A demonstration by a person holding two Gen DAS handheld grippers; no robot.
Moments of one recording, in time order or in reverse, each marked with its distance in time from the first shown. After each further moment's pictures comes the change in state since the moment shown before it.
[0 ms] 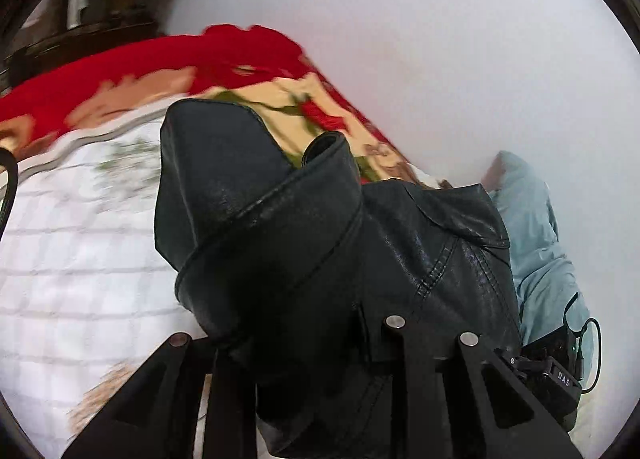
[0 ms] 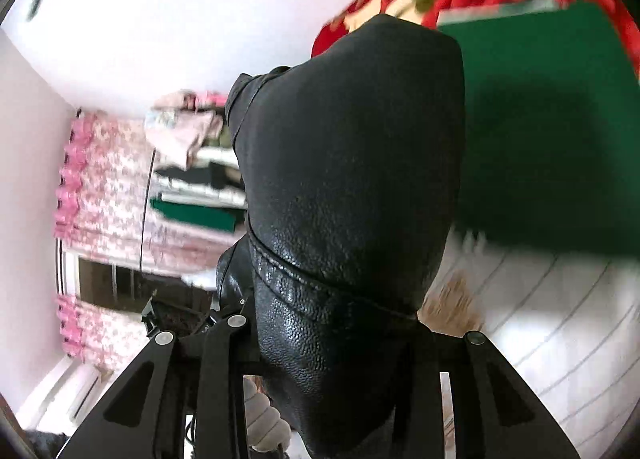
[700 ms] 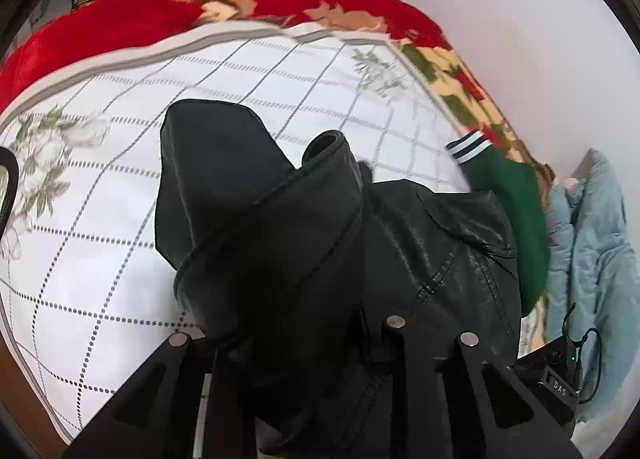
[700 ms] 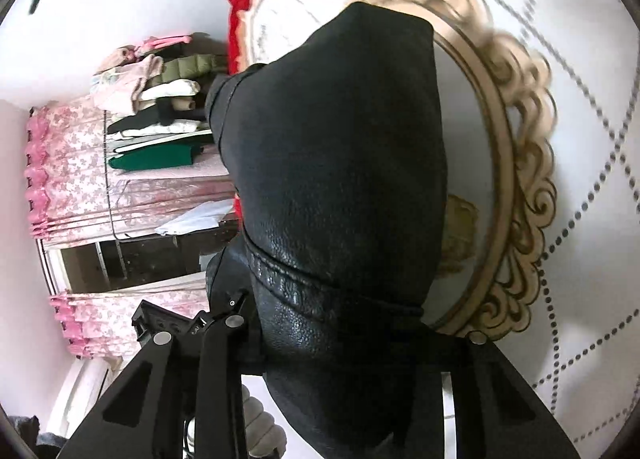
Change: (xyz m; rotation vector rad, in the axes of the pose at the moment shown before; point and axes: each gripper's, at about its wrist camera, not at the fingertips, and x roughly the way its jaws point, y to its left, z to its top) left arm -0.155 0.233 -0.162 -0.176 0.079 0.284; right arm 0.175 -0.121 -0.312 0.173 0.265 -0.045
